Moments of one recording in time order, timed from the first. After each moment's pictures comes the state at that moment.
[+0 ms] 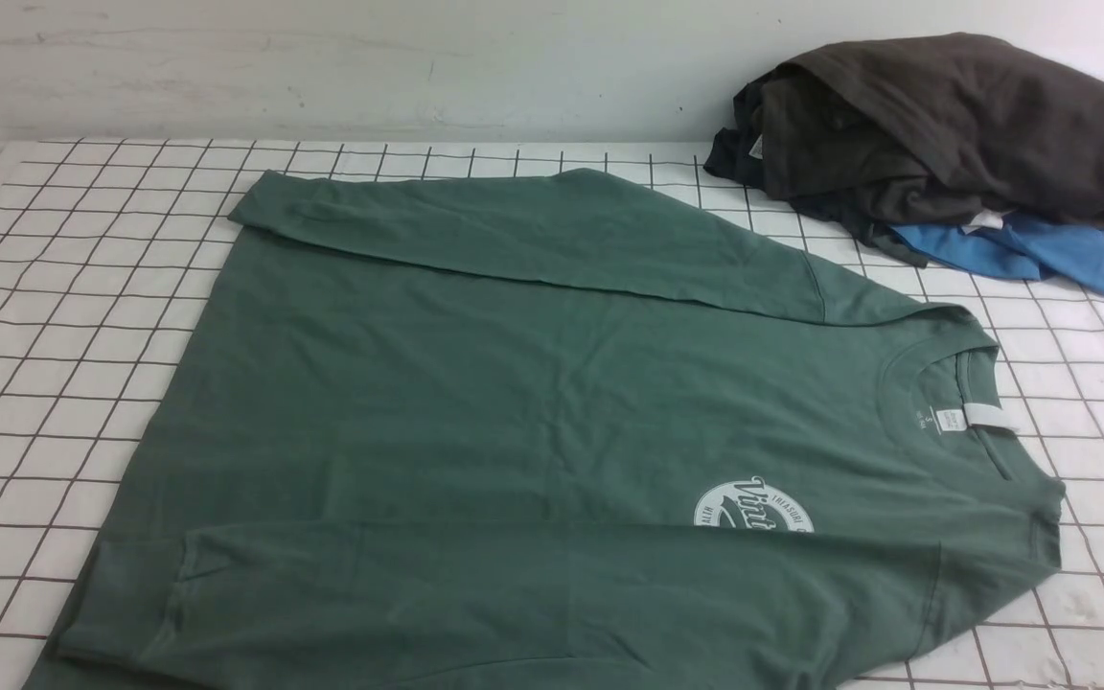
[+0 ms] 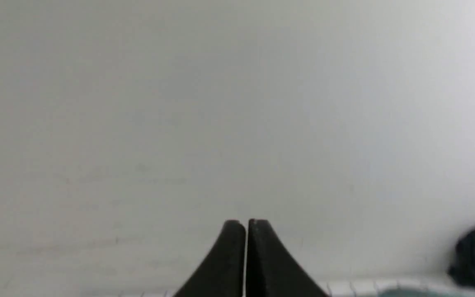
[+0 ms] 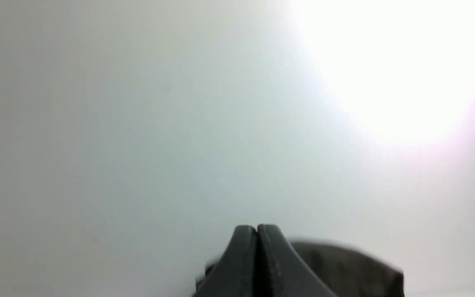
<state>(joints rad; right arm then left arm) -0.08 -0.01 0.03 -0.01 -0.33 0.14 -0.07 -0.01 0.03 -0.14 -0.35 0.11</state>
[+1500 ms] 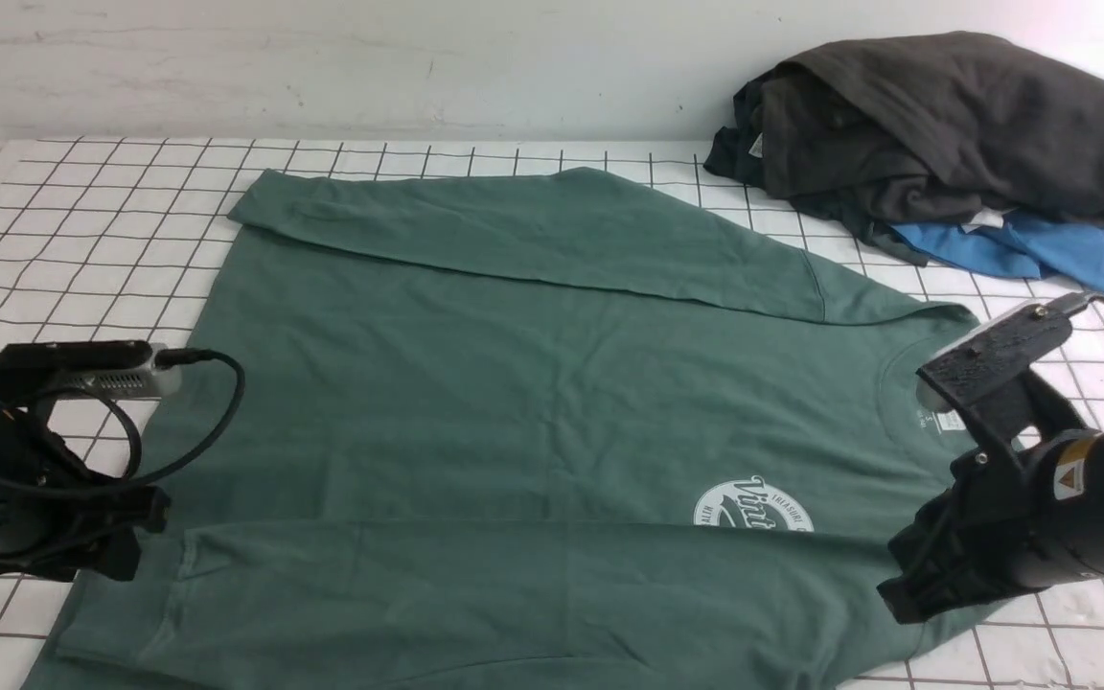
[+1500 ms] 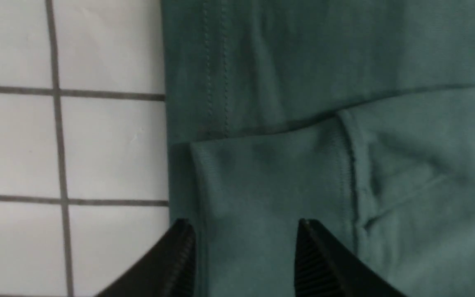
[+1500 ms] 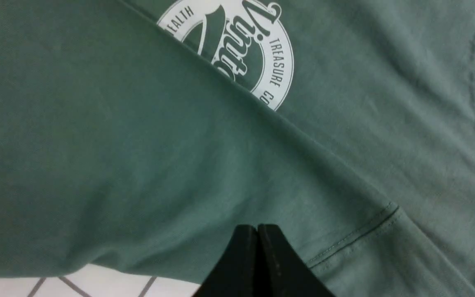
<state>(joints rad) 0.38 1.34 -0.73 0.13 0.62 -0.28 0.13 1.64 -0.86 -0.19 0.67 0.21</state>
